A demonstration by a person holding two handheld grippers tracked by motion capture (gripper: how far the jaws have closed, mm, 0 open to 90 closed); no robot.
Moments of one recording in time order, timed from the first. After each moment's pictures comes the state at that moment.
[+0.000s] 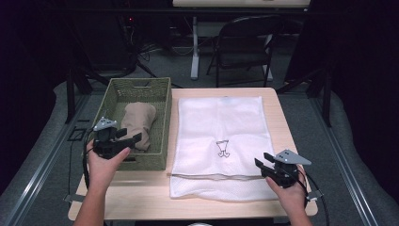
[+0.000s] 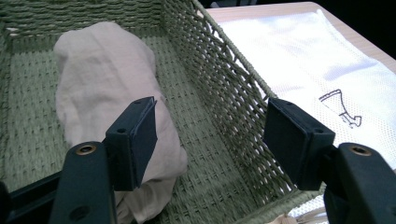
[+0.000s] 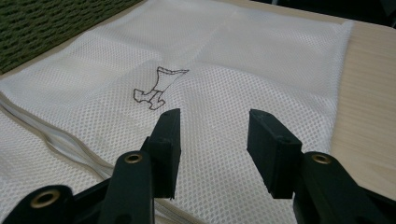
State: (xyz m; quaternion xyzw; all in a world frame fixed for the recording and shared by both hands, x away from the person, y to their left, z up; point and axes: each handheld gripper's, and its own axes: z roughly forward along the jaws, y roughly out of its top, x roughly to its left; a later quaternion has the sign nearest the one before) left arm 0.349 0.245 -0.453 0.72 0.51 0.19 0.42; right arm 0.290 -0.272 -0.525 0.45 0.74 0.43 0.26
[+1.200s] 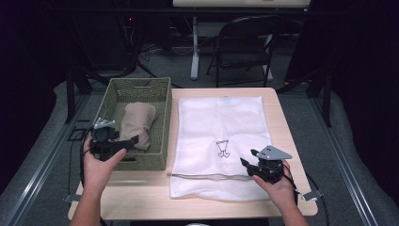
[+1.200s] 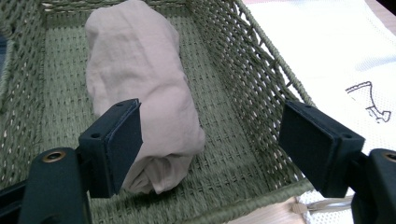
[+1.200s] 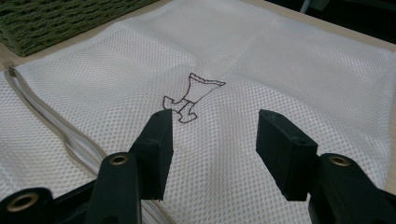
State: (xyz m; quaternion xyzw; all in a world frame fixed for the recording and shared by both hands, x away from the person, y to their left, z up) left arm 0.348 0.243 -0.443 0.72 0.55 0.19 0.37; right arm 0.306 -0.238 -0.525 0.39 0.78 0.41 0.26
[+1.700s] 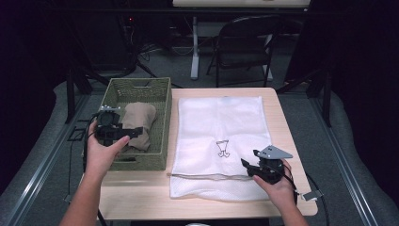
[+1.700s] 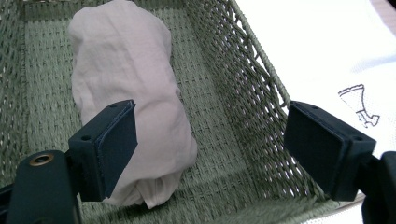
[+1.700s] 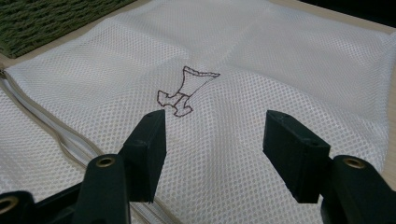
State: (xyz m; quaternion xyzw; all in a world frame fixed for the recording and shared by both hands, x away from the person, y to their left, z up) left arm 0.386 0.234 -0.422 0.74 0.57 0.15 0.34; right arm 0.306 -0.241 -0.526 0.41 0.78 0.41 0.25
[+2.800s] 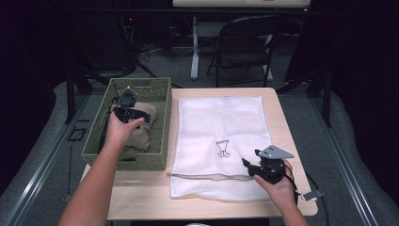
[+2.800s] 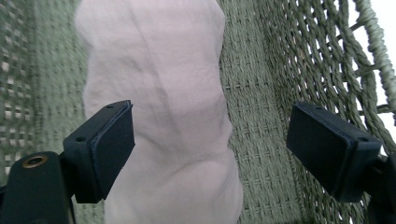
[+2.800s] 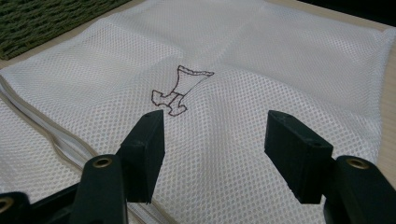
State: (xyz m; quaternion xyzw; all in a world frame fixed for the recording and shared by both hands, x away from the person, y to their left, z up) left arm 0.485 0.214 -0.457 0.74 0.63 0.12 0.20; right arm 0.307 -0.243 -0.527 0.42 0.77 0.40 0.25
